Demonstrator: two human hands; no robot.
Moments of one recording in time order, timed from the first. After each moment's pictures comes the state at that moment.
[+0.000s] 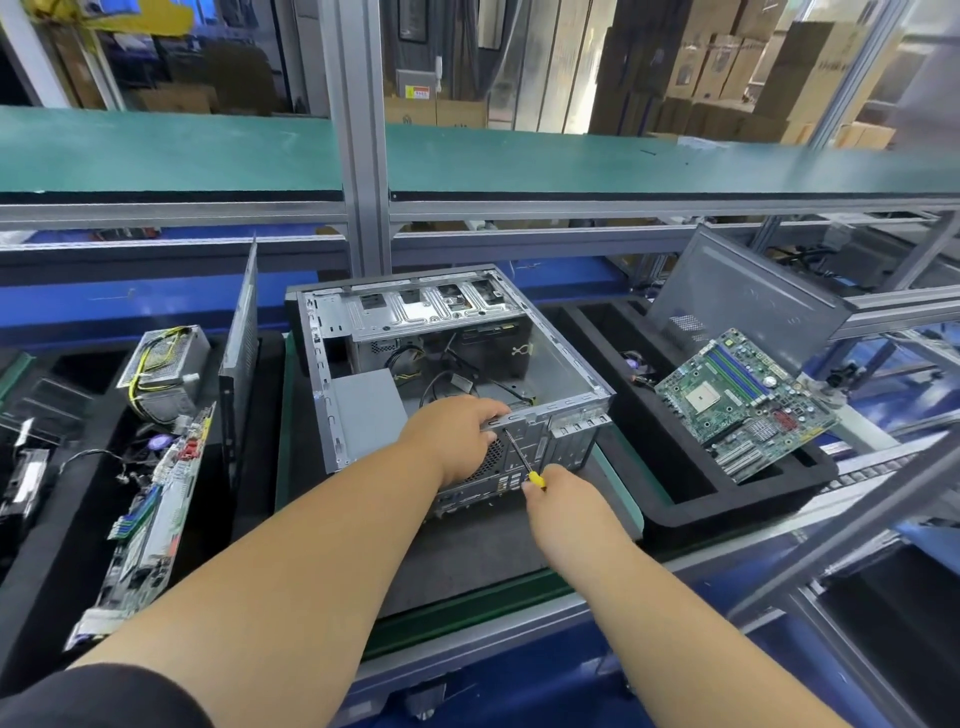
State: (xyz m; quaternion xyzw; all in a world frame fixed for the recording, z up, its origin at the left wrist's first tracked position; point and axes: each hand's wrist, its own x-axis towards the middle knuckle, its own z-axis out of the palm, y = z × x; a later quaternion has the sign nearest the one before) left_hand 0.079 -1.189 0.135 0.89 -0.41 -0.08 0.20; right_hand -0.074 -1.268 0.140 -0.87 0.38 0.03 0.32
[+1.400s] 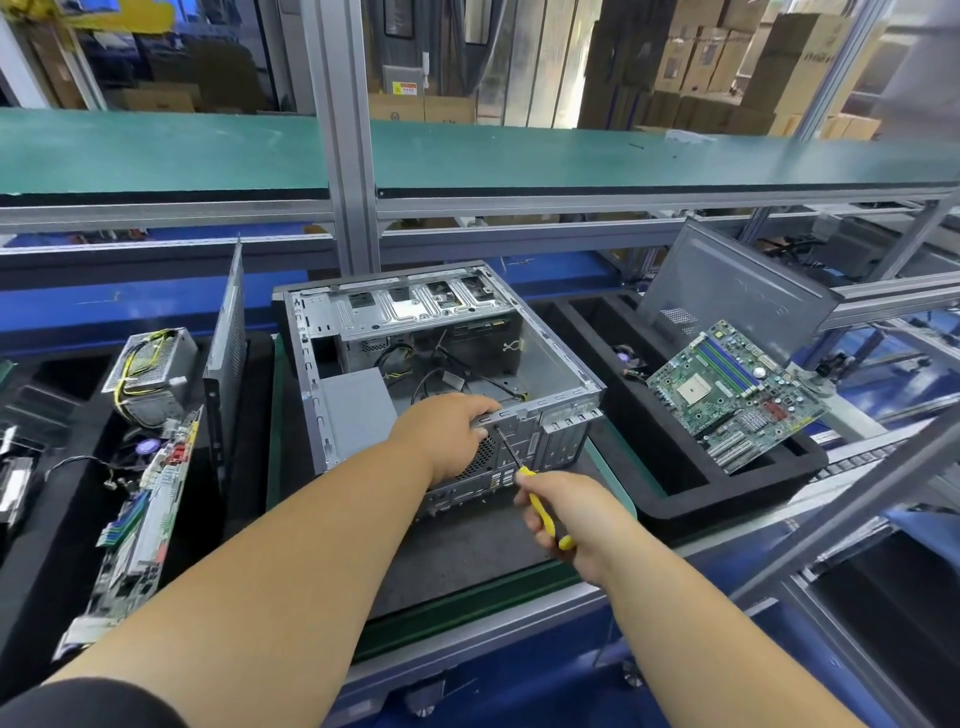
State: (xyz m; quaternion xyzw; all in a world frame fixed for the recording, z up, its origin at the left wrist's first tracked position) left_hand 0.079 -1.189 0.137 0.88 -0.41 -0.09 0.20; right_hand -0.086 -1.285 0.138 -0.61 0.40 0.02 0.69
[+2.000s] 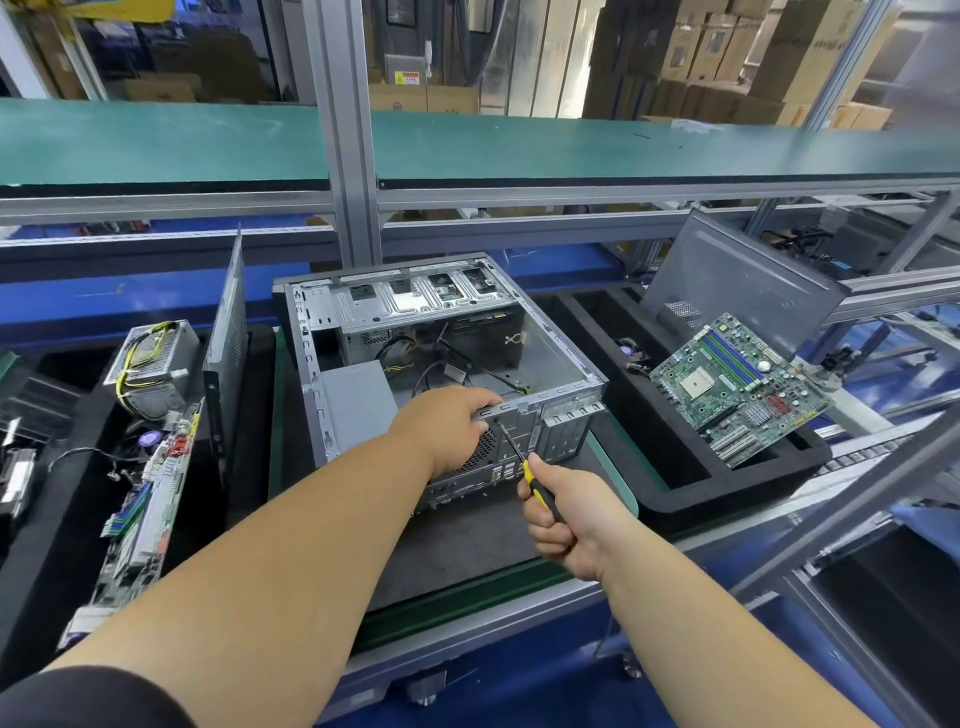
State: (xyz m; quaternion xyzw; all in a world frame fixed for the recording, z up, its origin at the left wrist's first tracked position) left_hand 0.079 -1.190 0.138 0.89 -0.41 -0.09 0.19; right_hand -0.086 -1.285 0.133 -0.48 0.39 0.05 0.79
